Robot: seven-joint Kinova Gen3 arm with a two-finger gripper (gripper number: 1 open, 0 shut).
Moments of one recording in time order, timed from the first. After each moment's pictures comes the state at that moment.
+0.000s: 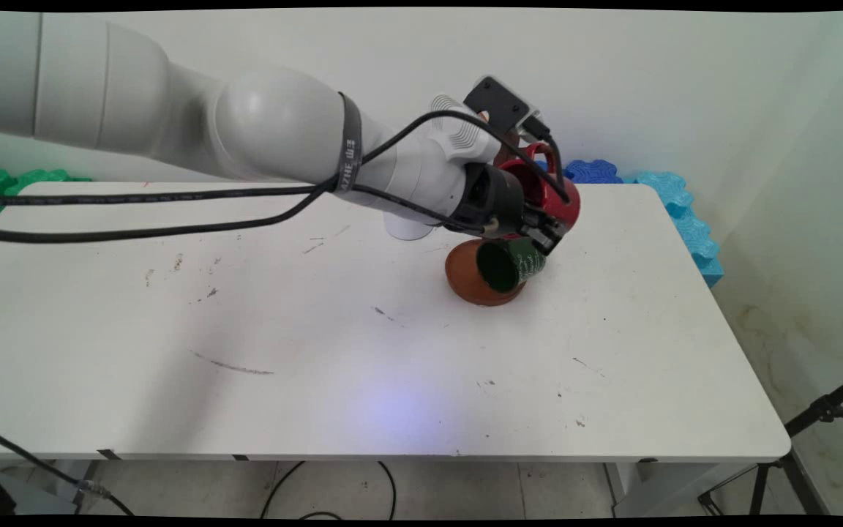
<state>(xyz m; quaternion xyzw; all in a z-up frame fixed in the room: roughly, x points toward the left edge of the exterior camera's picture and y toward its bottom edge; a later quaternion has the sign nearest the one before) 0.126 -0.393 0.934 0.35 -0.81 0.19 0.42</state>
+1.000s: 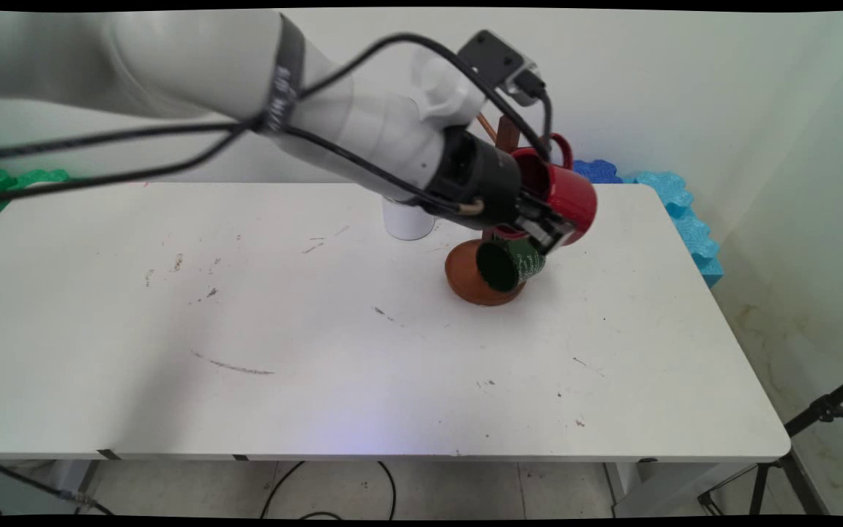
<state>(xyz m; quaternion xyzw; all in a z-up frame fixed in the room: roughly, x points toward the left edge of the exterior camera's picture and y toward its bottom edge) 0.141 -0.359 0.992 0.31 -0.84 0.14 0.42</state>
